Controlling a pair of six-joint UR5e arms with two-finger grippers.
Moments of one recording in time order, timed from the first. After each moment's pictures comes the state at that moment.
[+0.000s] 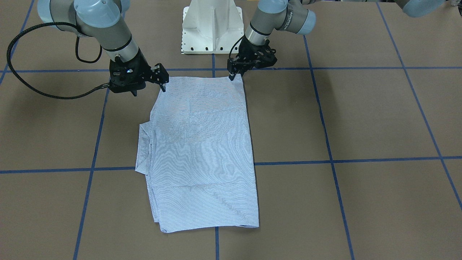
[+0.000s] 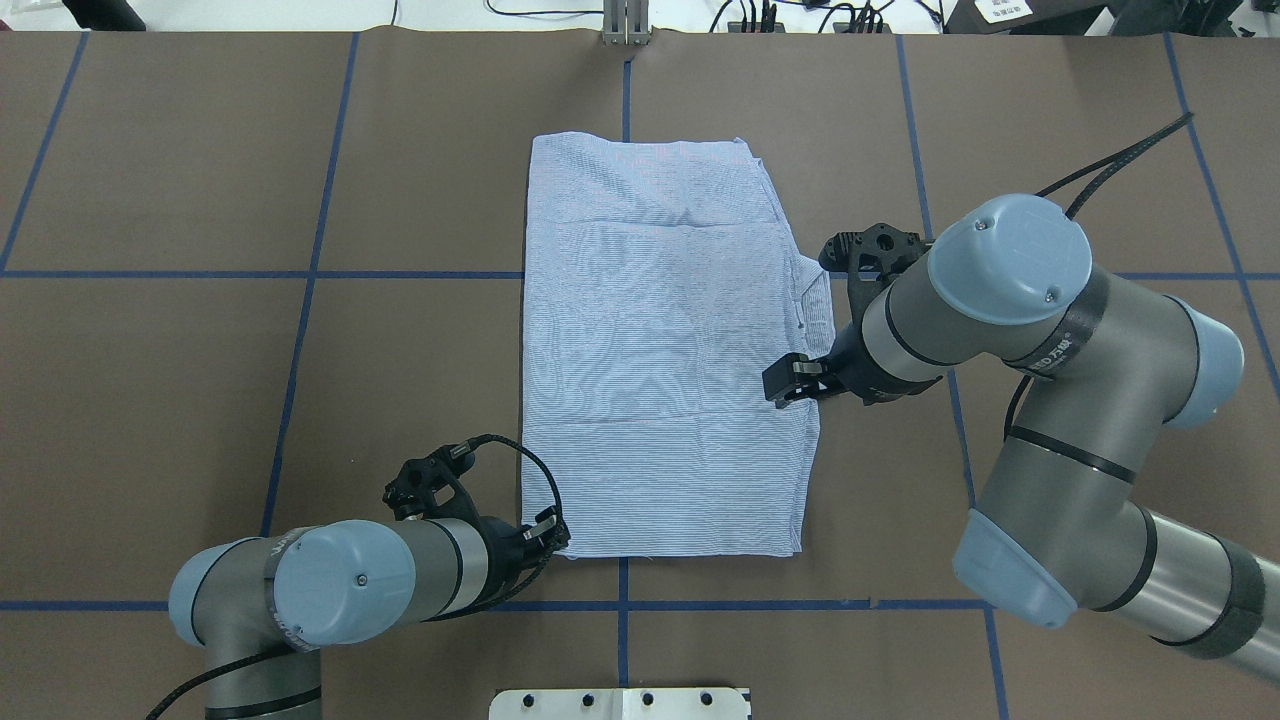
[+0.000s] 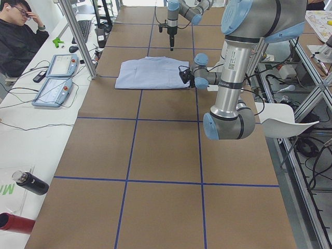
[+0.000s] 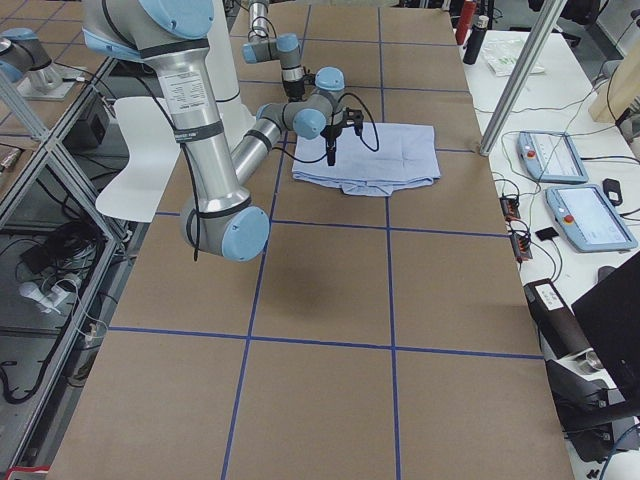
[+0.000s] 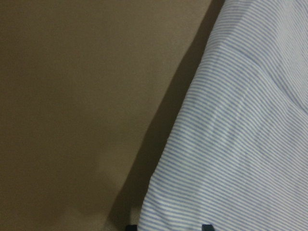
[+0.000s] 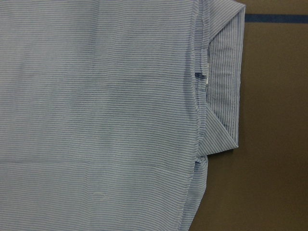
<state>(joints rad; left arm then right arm) -0.19 -1.94 -1.84 -2.08 -1.57 -1.97 0.60 -1.21 1.98 -1.52 1.99 1.11</state>
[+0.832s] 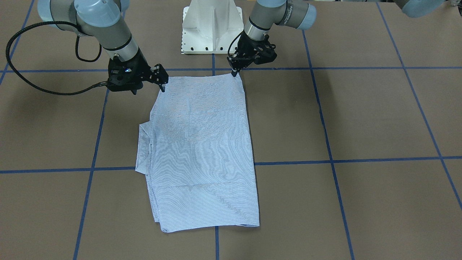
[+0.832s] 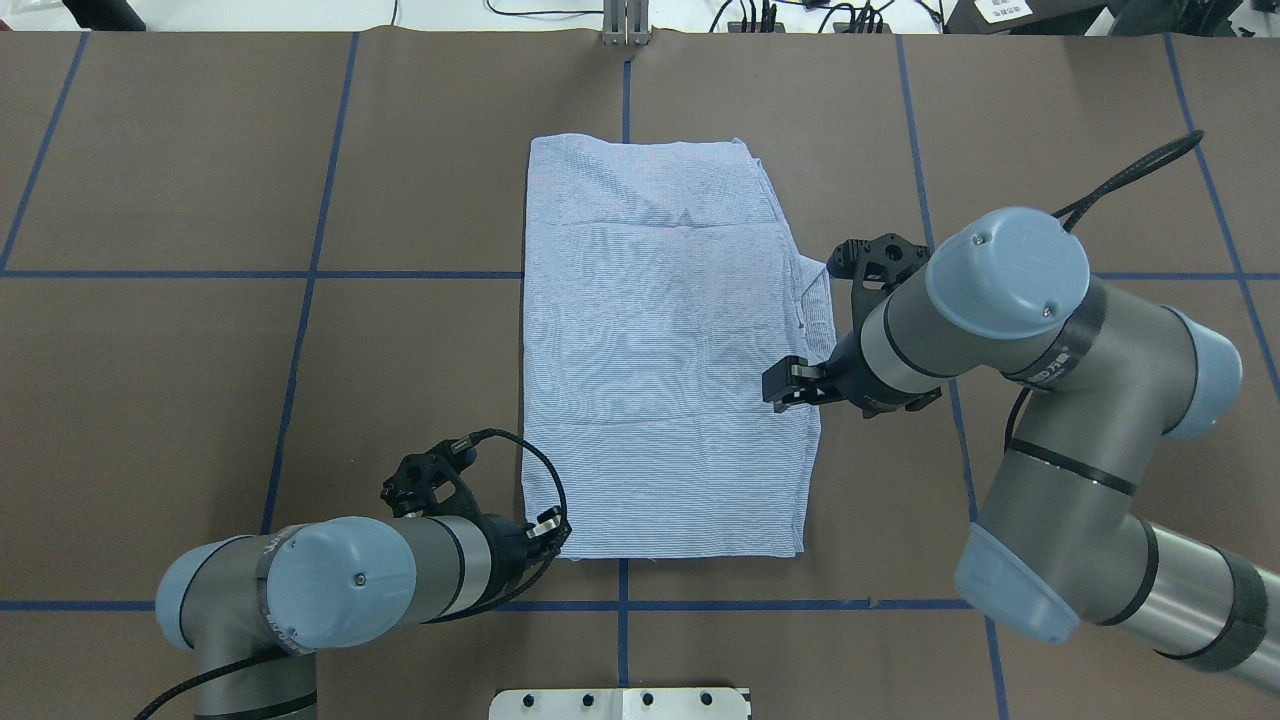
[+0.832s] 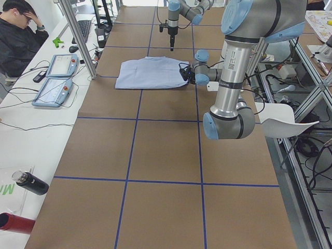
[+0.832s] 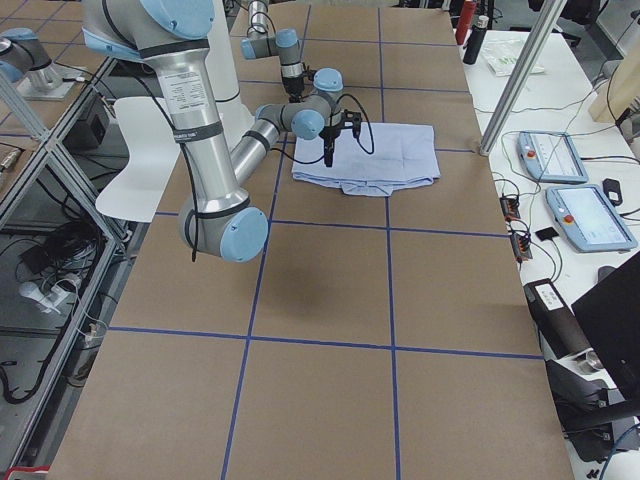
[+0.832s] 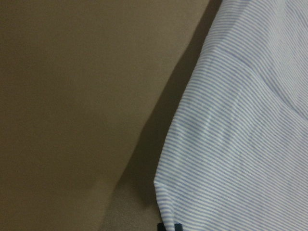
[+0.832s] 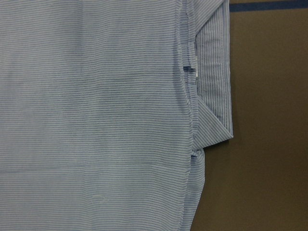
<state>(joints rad) -0.20 -1.95 -1.90 -1.99 -1.57 -1.97 0.57 -1.22 1.99 -1.52 1.97 1.27</state>
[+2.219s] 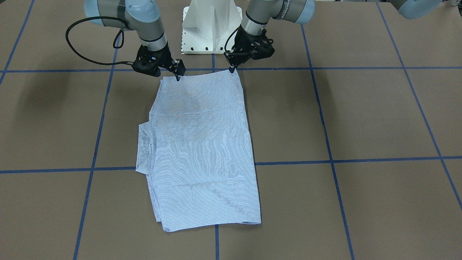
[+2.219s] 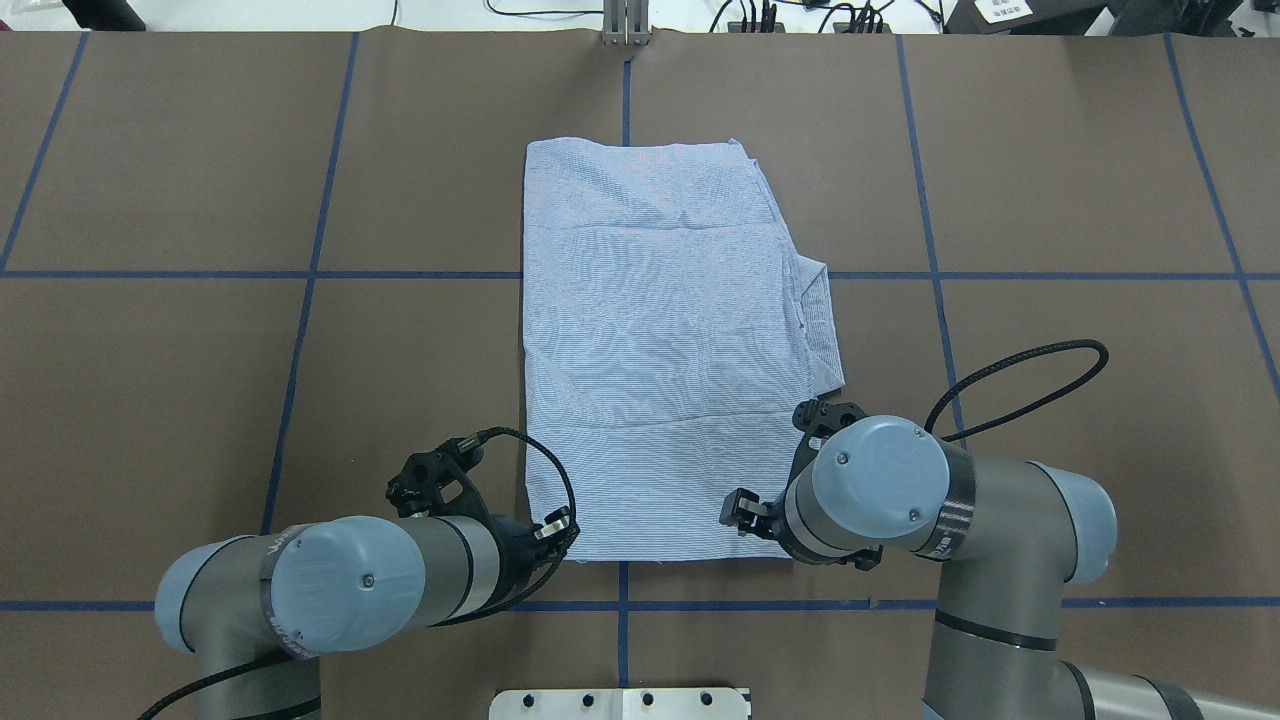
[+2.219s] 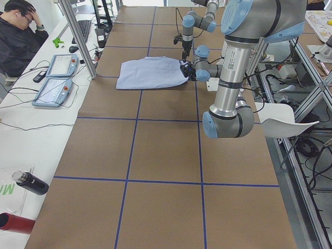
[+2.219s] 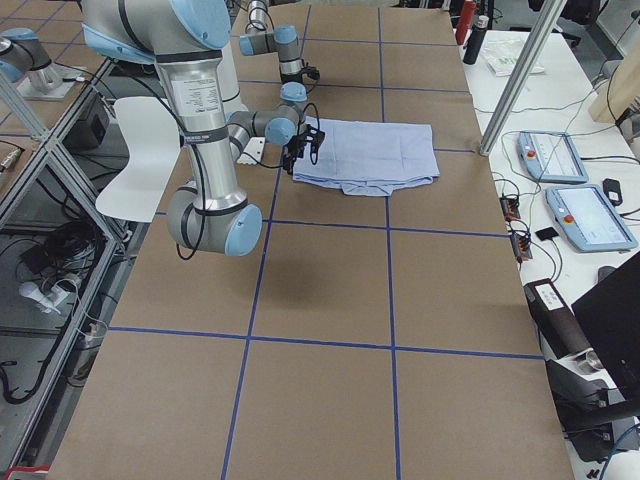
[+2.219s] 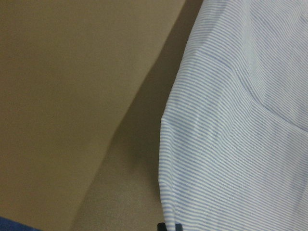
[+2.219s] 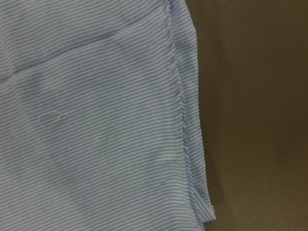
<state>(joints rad) -0.19 -1.97 -1.92 -1.95 -1.57 -1.97 0.31 -1.24 1.95 -1.53 1.81 1.68</state>
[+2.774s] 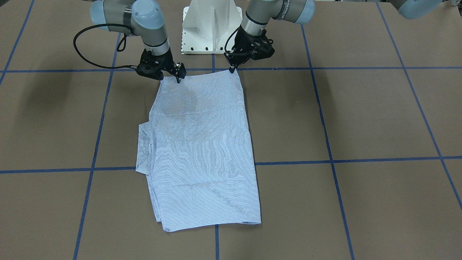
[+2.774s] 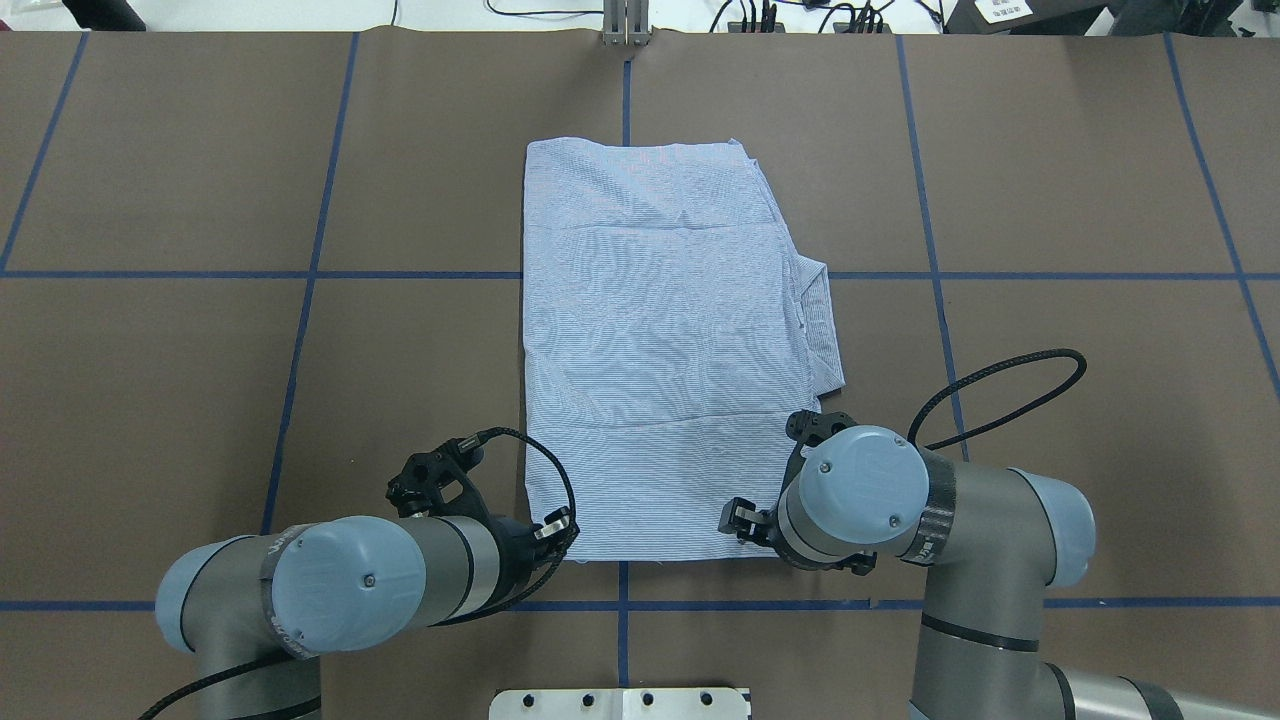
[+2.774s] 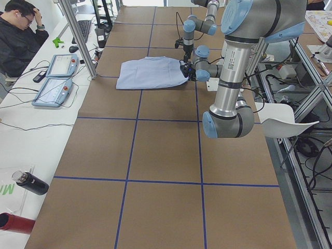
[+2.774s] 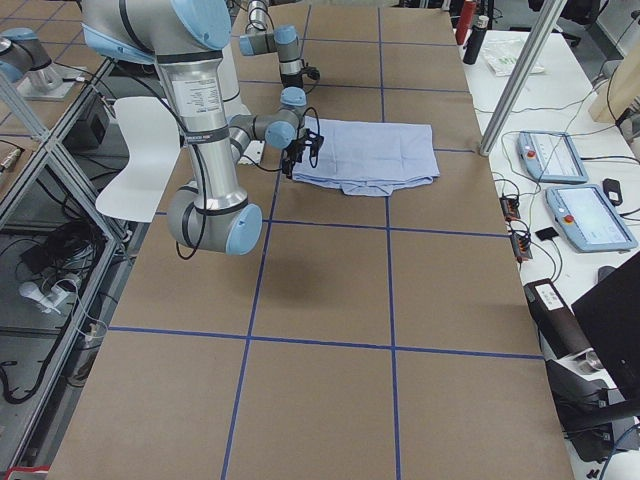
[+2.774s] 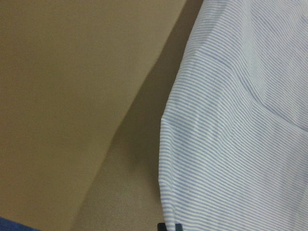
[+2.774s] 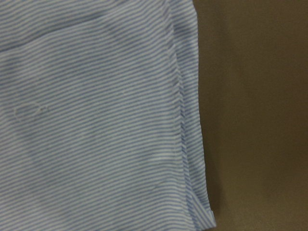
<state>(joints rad) -0.19 -1.97 -1.92 -1.95 -1.57 -1.97 0.30 -1.23 1.91 -1.53 1.81 1.67</state>
